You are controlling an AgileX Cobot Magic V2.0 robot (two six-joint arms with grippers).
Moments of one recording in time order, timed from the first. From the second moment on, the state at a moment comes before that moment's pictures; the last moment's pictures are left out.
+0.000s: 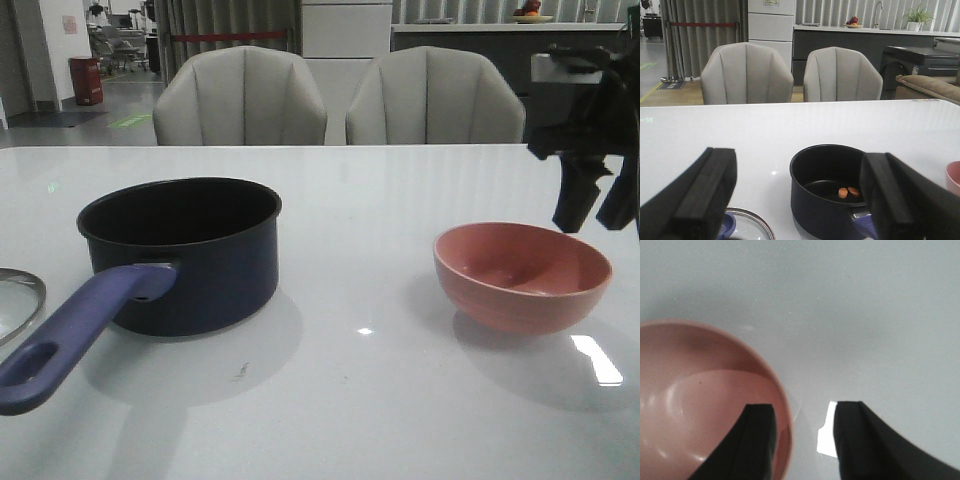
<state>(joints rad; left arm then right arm) -0.27 0.10 -0.24 -0.05 0.21 -0.03 0.08 1.79 -1.30 0.17 0.80 -0.18</state>
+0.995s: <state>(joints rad) -0.27 0.10 -0.24 -0.05 0.21 -0.03 0.28 0.59 -0.56 0.24 0.35 -0.18</state>
